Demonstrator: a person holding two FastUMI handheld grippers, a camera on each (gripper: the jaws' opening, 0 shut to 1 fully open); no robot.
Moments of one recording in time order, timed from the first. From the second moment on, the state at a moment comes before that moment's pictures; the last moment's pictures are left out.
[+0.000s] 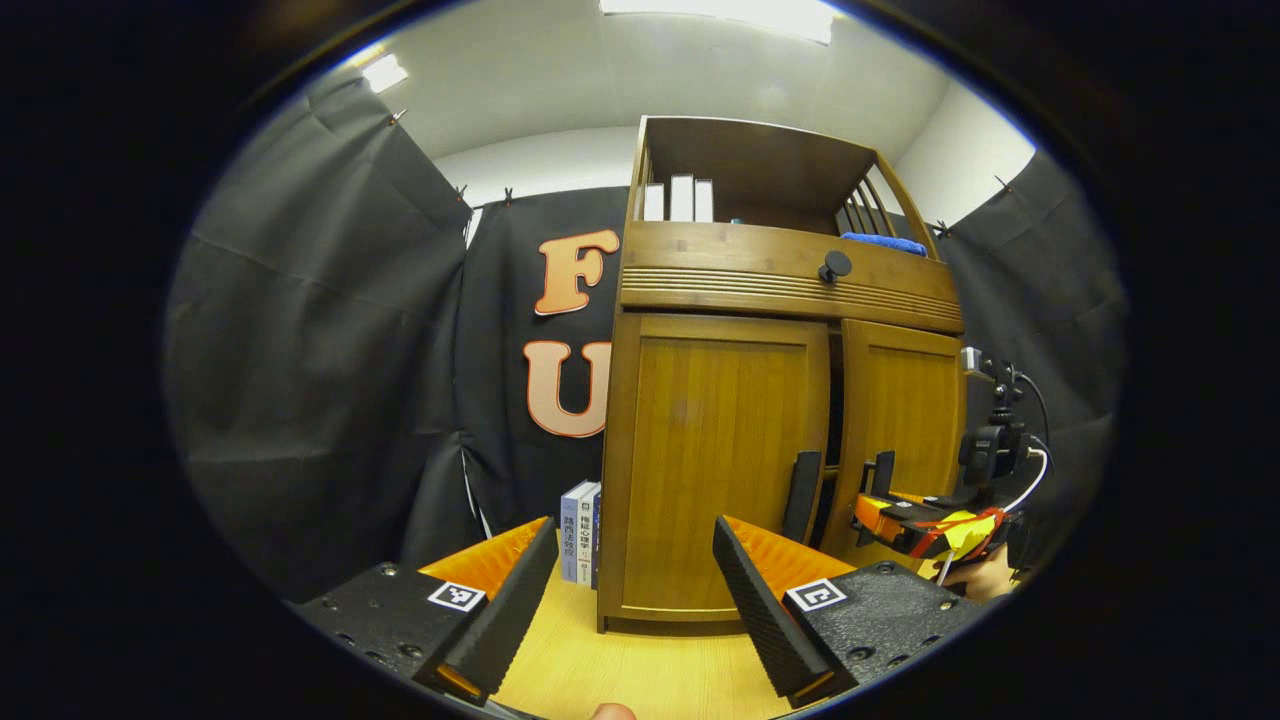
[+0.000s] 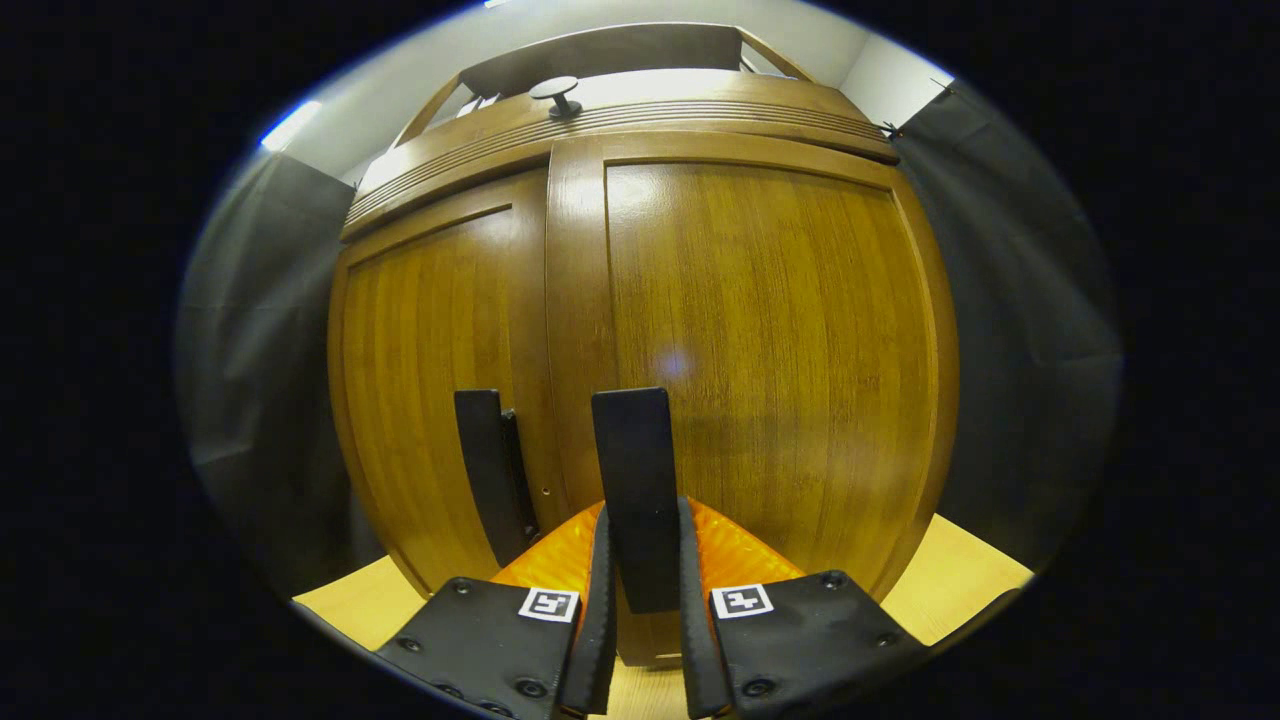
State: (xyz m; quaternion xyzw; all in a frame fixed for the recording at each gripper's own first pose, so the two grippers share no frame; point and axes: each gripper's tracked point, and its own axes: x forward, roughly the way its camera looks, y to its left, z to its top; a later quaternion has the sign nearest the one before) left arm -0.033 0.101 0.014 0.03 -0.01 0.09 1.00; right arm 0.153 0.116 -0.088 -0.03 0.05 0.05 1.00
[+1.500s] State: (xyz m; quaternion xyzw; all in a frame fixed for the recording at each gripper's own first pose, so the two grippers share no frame) left arm -0.068 0.071 0.029 0.02 -0.02 0.07 1.00; right arm 0.013 0.026 -0.070 0.00 0.05 0.08 1.00
